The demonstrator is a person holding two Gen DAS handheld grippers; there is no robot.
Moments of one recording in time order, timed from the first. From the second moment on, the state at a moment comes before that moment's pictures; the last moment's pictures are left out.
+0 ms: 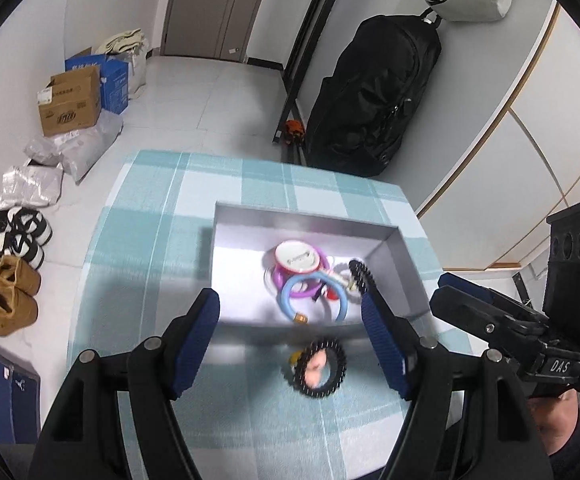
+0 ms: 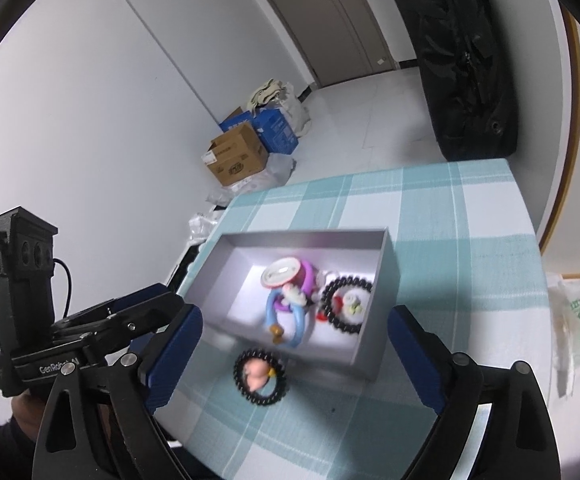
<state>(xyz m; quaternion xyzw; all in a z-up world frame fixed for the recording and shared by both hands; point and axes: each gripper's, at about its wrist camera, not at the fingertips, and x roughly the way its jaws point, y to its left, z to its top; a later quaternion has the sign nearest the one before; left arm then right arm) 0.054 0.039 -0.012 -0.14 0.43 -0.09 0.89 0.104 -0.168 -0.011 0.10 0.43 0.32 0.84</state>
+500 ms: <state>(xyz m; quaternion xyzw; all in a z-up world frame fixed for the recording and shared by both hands) 0.035 0.072 -0.025 -0.19 0.46 -0.05 0.87 0.065 -0.130 -0.035 0.03 0.46 0.36 0.81</state>
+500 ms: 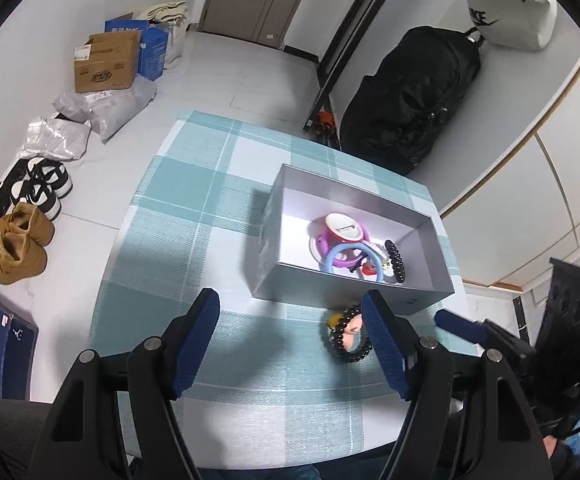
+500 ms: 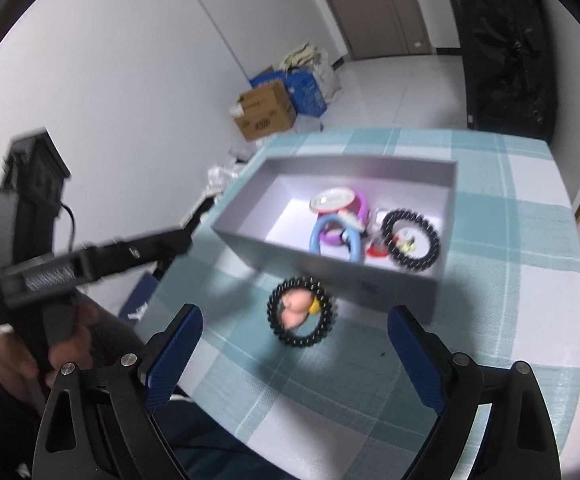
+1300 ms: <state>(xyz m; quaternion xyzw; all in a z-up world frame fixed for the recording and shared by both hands) 0.031 0.094 -0.028 -0.22 0.46 -0.05 0.86 0.061 -0.067 -0.071 -0.10 0.48 0.30 0.82</state>
